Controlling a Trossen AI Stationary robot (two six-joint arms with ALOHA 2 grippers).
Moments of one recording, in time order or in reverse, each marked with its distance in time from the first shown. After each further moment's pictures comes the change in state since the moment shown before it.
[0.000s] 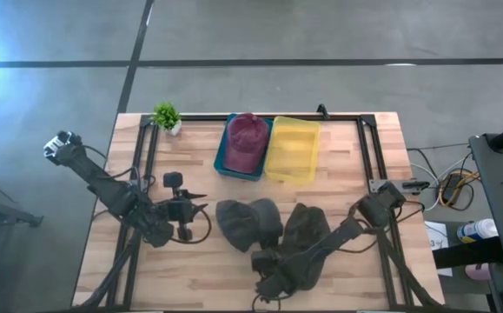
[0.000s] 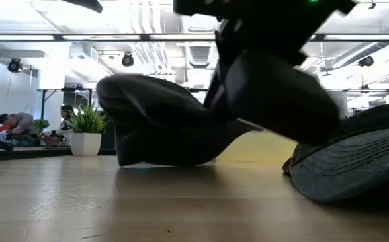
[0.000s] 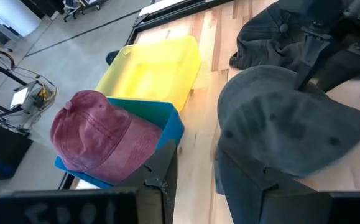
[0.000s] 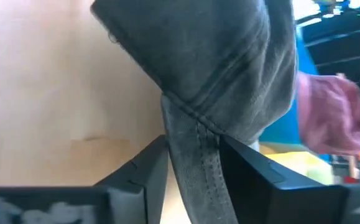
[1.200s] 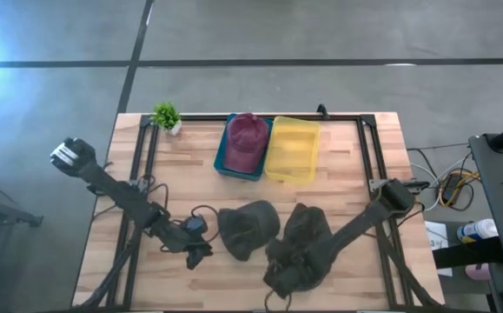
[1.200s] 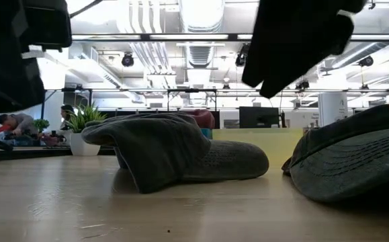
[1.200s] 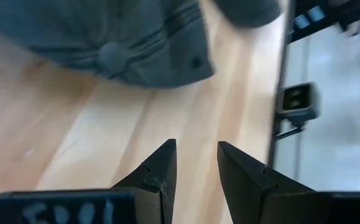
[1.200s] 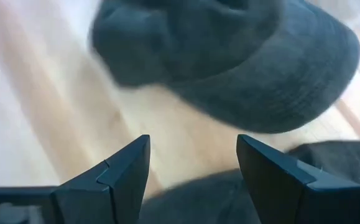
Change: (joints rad) left arm 0.020 0.171 -0.417 0.762 0.704 -0.812; right arm 0.011 -0.264 -0.200 0.146 -0.420 0.708
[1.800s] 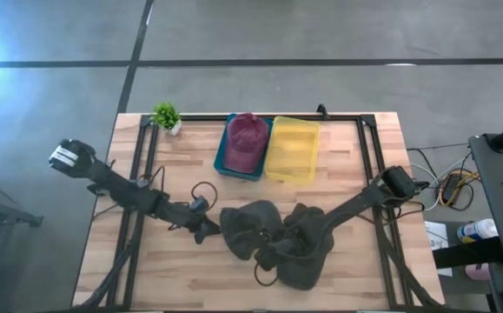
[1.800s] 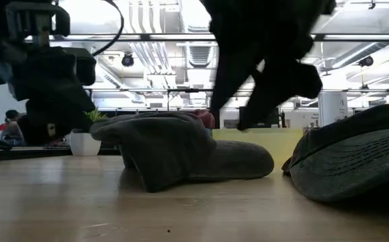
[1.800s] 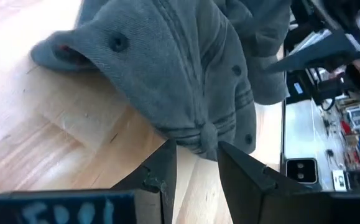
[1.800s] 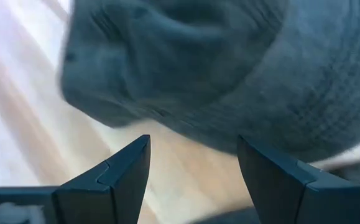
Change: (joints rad) left arm 0.221 0.007 -0.264 0.458 0.040 0.024; right arm -0.149 -0.087 -0.222 0.298 -0.187 0.062
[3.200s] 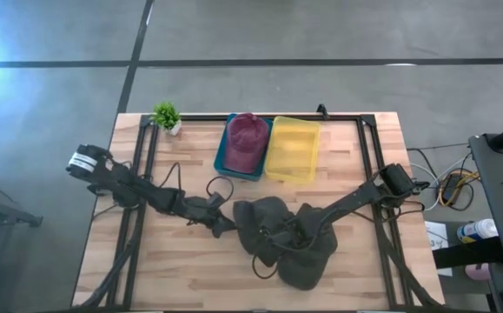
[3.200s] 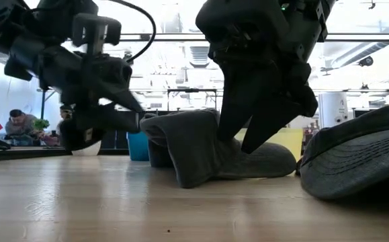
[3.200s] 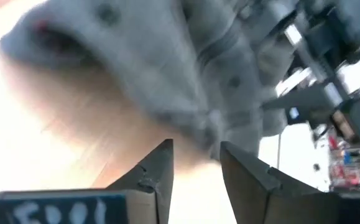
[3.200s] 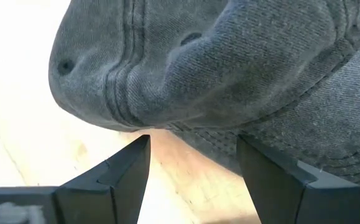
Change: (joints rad) left arm 0.133 0.204 0.133 0.102 0.099 -0.004; right arm -0.048 0.002 -0.067 0.053 -0.100 -0.092
